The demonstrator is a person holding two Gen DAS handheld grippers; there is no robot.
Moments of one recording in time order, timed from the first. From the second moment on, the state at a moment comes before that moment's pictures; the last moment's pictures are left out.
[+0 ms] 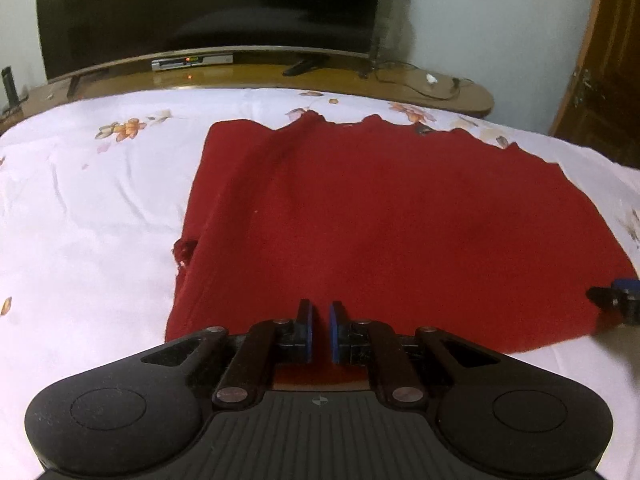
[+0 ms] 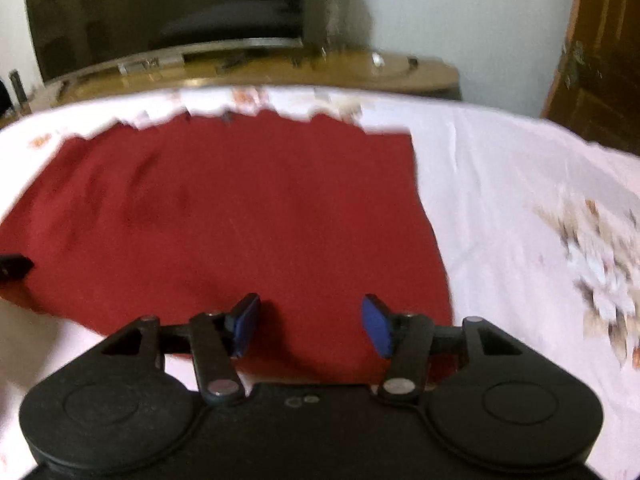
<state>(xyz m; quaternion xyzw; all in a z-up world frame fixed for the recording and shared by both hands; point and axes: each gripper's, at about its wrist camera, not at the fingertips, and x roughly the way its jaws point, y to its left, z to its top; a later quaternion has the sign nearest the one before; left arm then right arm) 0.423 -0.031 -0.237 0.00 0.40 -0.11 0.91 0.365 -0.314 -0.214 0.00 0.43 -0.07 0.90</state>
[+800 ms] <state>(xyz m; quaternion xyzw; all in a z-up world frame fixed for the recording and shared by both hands) 0.481 -0.048 -0.217 -0.05 0.40 -0.10 0.91 0.421 -0.270 -0.186 0.01 0.37 0.05 0.93</state>
